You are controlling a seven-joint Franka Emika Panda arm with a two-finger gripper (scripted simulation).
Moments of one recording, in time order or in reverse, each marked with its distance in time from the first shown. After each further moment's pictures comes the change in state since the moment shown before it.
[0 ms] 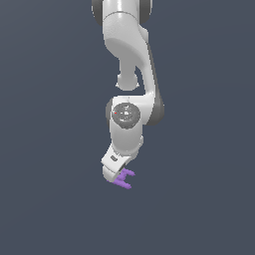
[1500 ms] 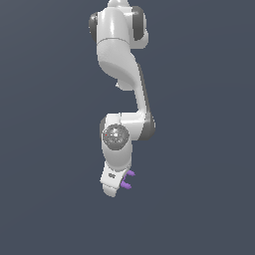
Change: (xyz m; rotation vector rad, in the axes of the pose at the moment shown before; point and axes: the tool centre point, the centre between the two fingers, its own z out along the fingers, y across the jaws) arm -0.002 0.031 0.054 0.015 0.015 -0.297
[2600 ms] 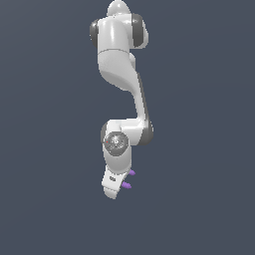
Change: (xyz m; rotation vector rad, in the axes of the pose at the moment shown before) arm 0.000 0.001 0.031 -0.001 0.000 -0.002
